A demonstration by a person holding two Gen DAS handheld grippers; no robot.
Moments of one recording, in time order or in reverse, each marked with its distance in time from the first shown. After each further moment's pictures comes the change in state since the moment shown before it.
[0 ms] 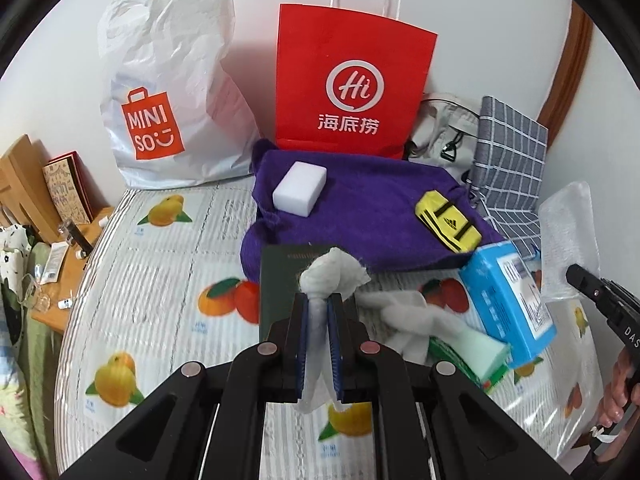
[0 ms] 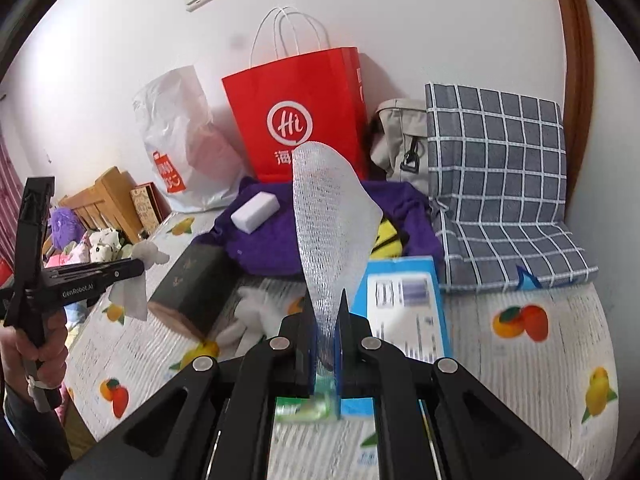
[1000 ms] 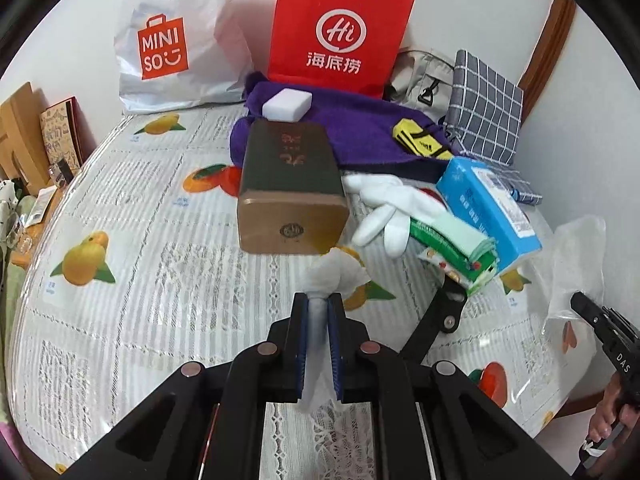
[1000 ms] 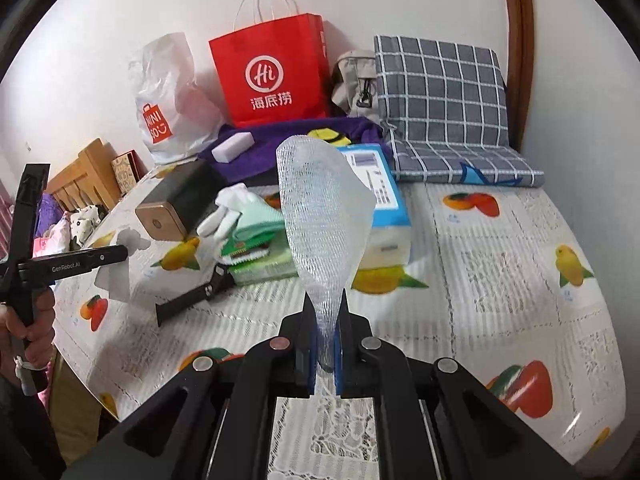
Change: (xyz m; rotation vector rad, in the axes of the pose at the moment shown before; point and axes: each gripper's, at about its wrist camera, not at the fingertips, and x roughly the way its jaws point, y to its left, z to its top) left arm -0.018 -0.001 -0.110 -0.031 0.060 -0.075; right arm -0.065 -0.002 -0.125 0.021 0.047 -0.112
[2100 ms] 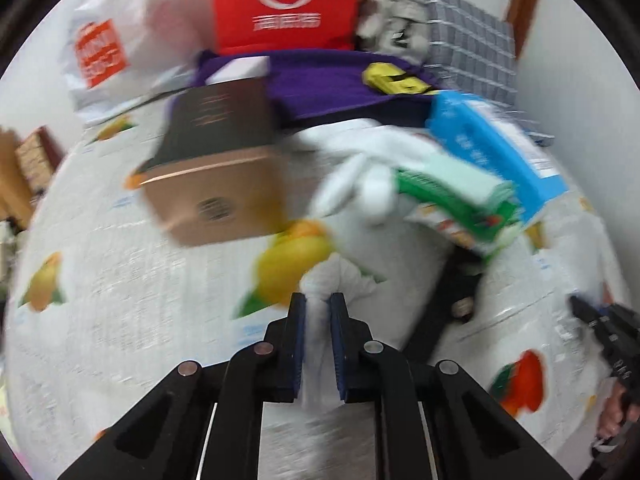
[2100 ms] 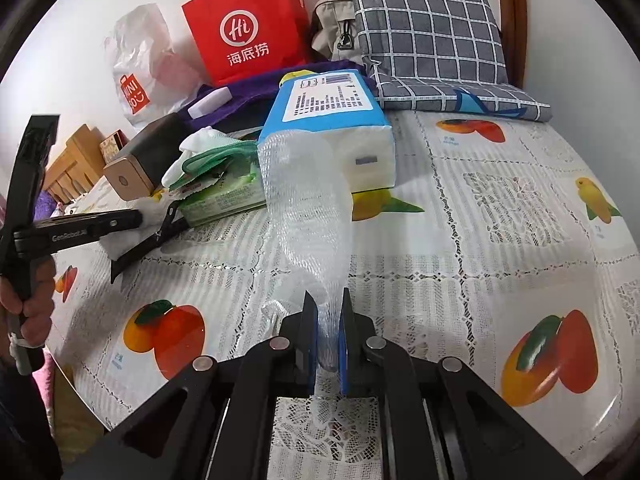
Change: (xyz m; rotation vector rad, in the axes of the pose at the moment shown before) left arm 0.054 -0.038 -0.013 0.147 0.094 0.092; right arm 0.050 -0.030 -0.052 0.051 0.116 0.007
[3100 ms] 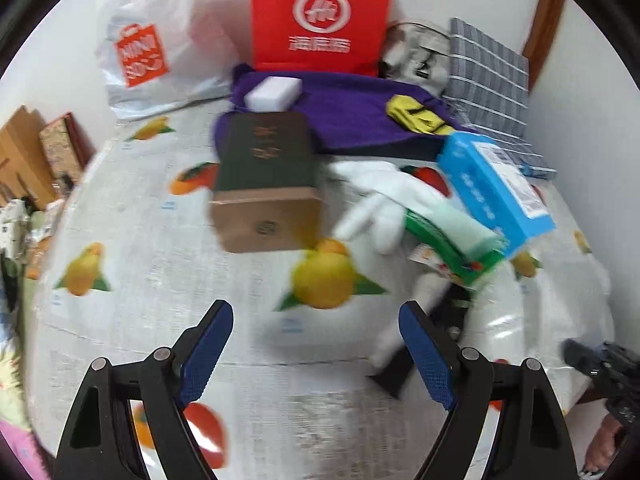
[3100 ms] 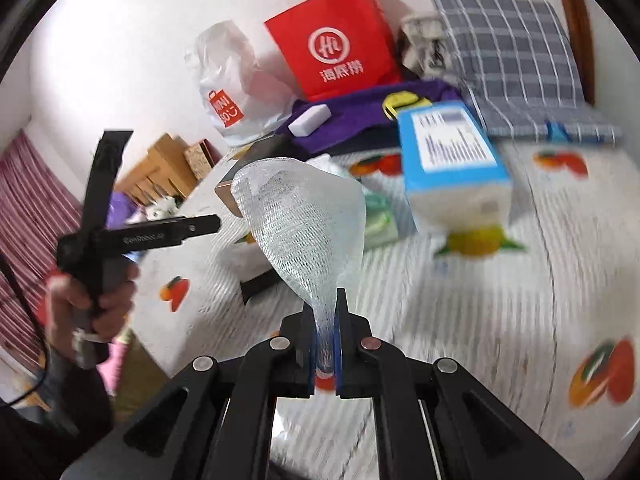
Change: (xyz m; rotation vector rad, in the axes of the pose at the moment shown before) left arm -0.038 0.006 0.013 -0.074 -0.008 -0.039; right arm -0.036 0.033 0.018 0.019 0.018 0.326
